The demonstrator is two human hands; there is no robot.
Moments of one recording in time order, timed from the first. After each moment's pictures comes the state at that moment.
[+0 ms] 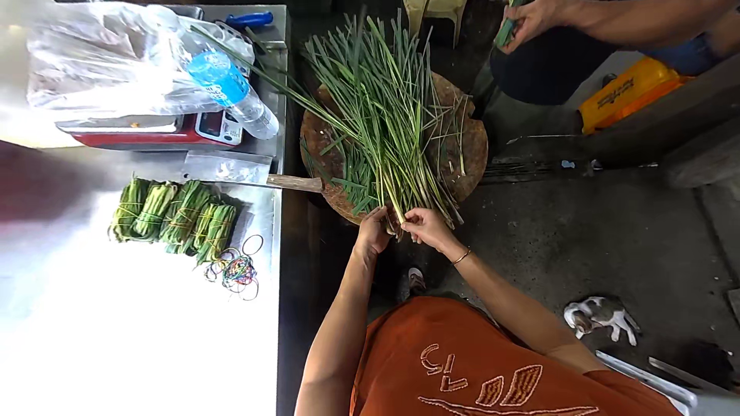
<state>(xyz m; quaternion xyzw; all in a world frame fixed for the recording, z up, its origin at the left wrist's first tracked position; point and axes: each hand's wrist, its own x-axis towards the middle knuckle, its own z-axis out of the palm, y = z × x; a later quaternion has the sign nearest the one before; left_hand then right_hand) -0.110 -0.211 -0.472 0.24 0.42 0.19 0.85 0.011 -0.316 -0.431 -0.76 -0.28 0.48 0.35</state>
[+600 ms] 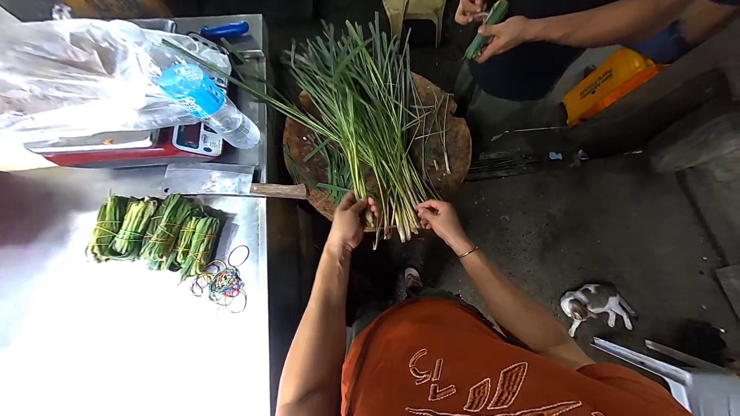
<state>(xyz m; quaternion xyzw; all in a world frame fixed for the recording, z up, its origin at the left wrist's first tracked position) -0.115 -0.189 -0.417 0.42 0.37 0.20 0.80 0.053 -0.352 -0.440 -0.79 -0.25 0.38 0.41</state>
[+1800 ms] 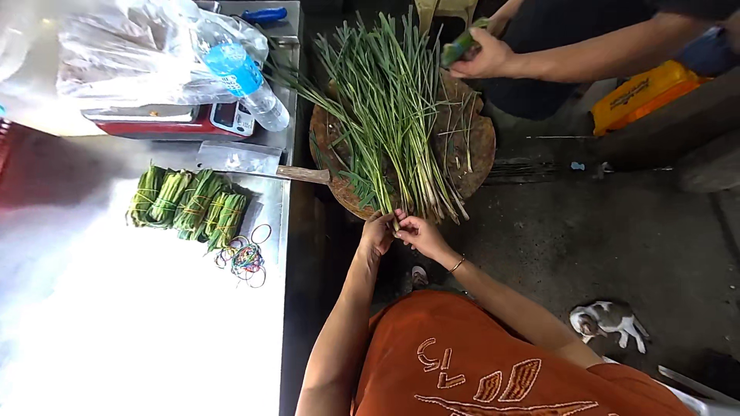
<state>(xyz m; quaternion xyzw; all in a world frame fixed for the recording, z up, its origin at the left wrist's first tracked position) -0.128 -0.226 -0.467 0.26 0.46 0.19 0.83 -0.019 -0.332 -0.454 -0.72 -0.35 0.49 0.34</state>
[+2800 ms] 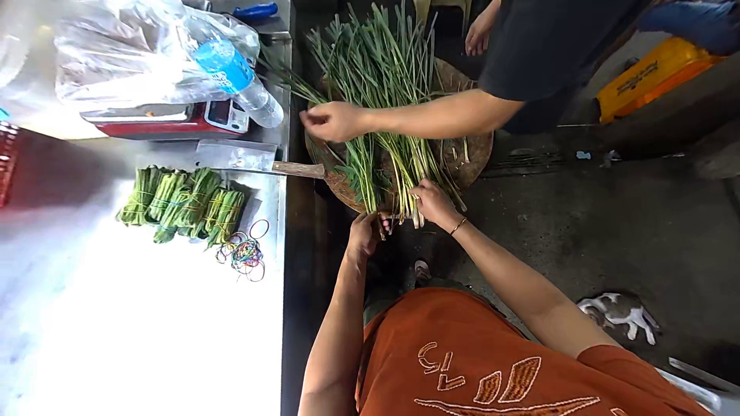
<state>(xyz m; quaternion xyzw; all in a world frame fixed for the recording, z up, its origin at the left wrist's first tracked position) -0.152 -0.228 -0.478 0.29 0.49 0.19 0.80 0.042 -0.302 -0.465 -0.81 -0.51 0.25 0.14</state>
